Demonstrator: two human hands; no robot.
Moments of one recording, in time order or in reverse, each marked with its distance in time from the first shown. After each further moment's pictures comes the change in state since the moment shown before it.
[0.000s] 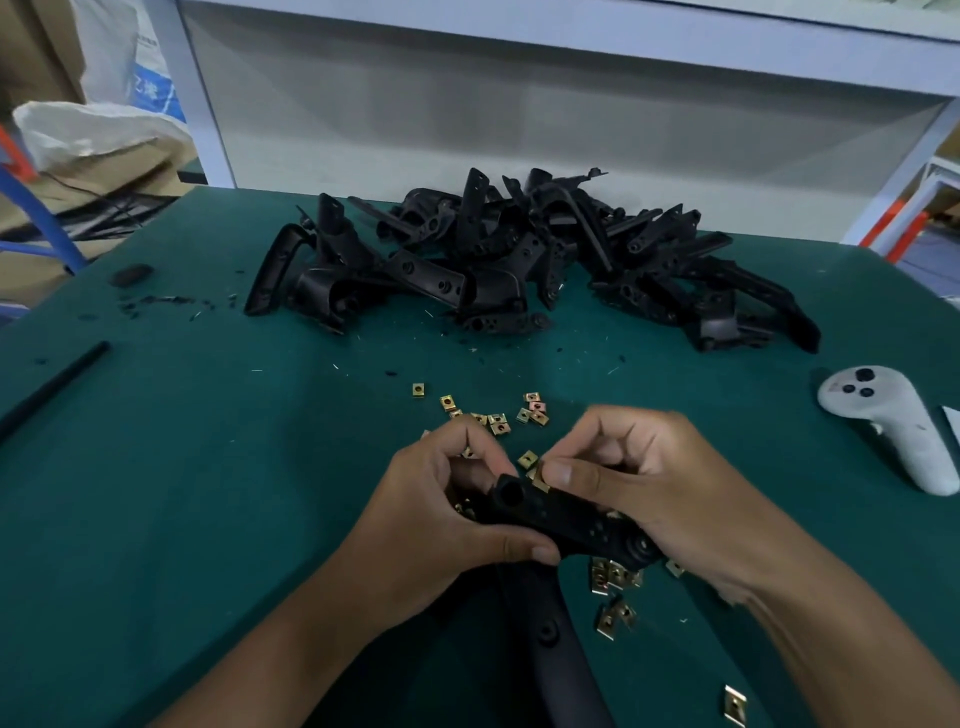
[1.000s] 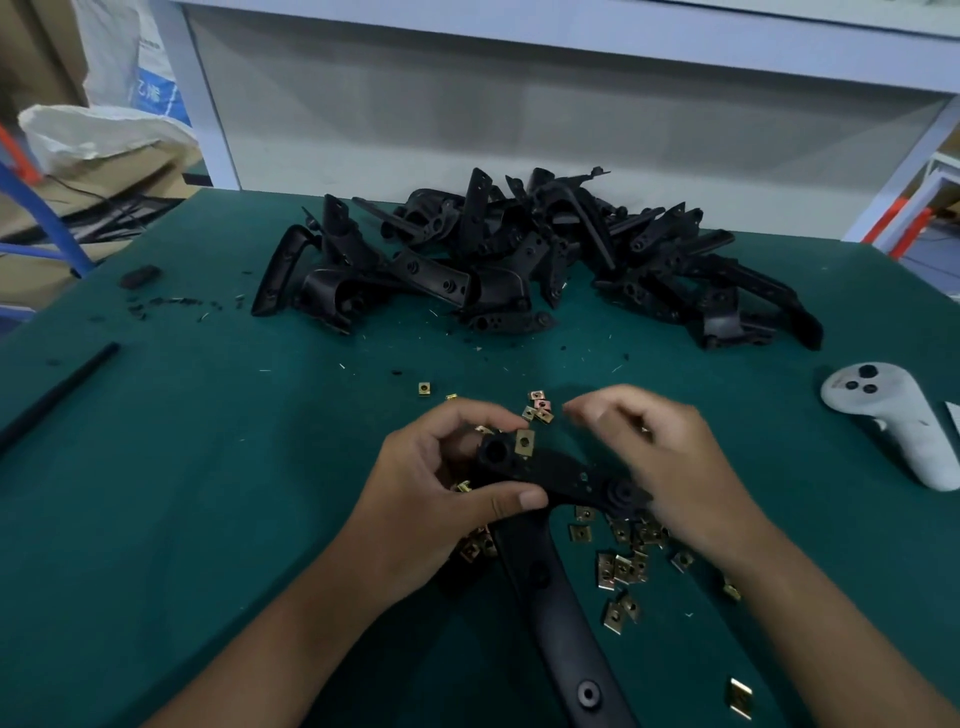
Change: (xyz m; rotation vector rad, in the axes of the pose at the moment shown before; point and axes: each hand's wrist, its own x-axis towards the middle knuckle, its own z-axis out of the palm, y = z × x) left_hand 0.004 0.005 -0.005 -0.069 0.064 0.062; right_hand 0.022 0.038 -0.018 -0.386 0.312 -0.207
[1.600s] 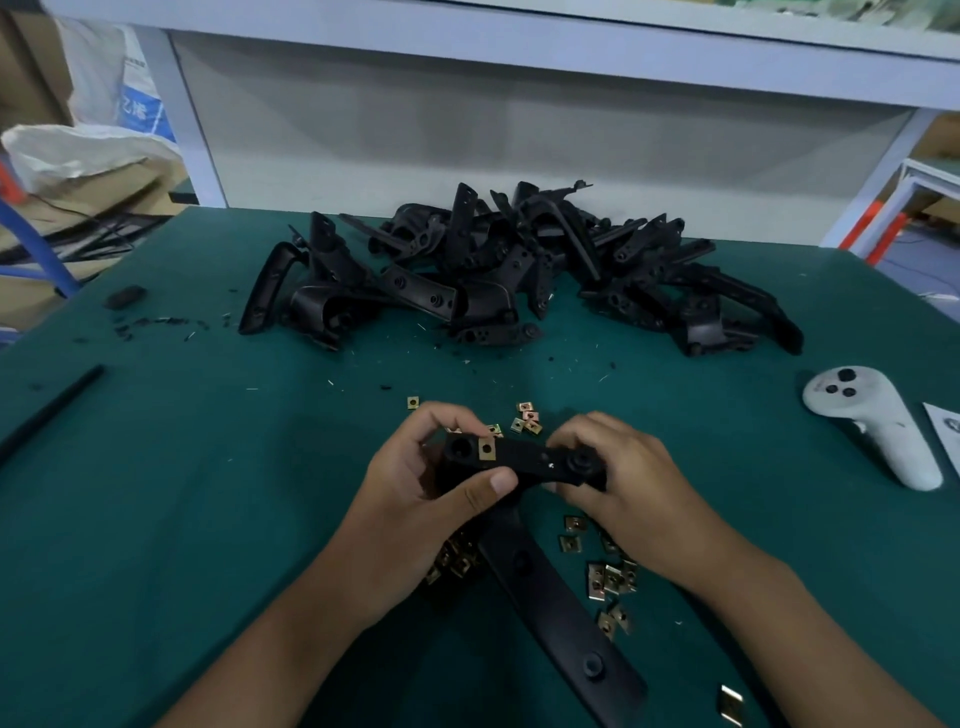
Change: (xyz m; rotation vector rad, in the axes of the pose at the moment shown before) left_hand 0.001 -0.003 -0.005 -0.060 0.005 -0.031; right_hand 0.002 0.018 0.008 -0.318 -0.129 -0.141
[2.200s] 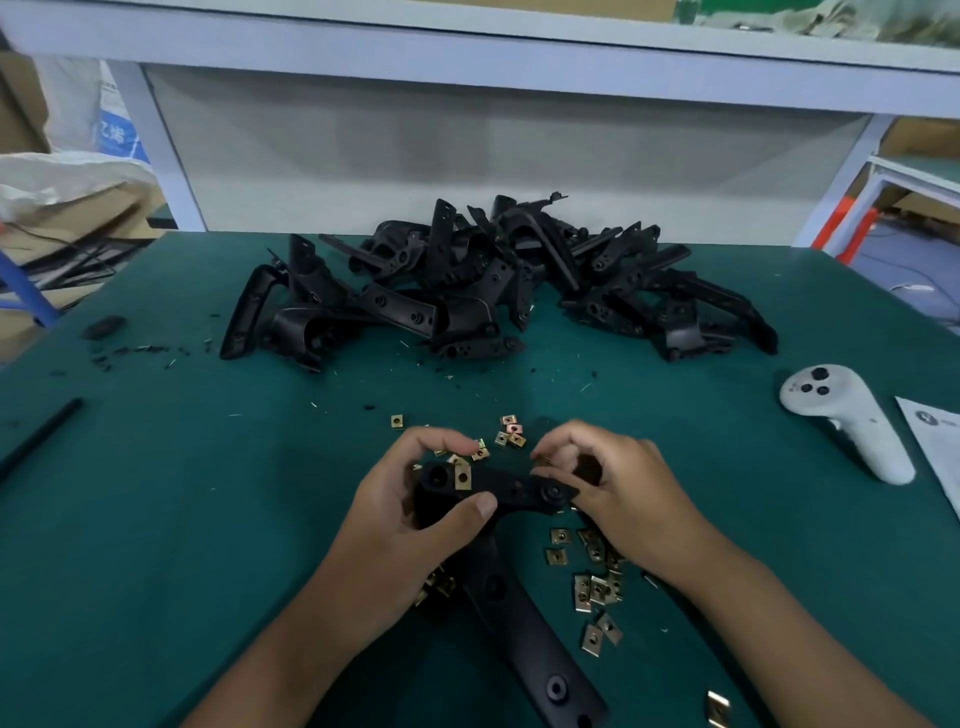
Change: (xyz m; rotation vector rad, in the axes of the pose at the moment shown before) left_hand -0.004 0.003 0.002 0.098 0.025 -0.066; right_hand 0.001 0.003 -0.001 0.184 0.072 0.068
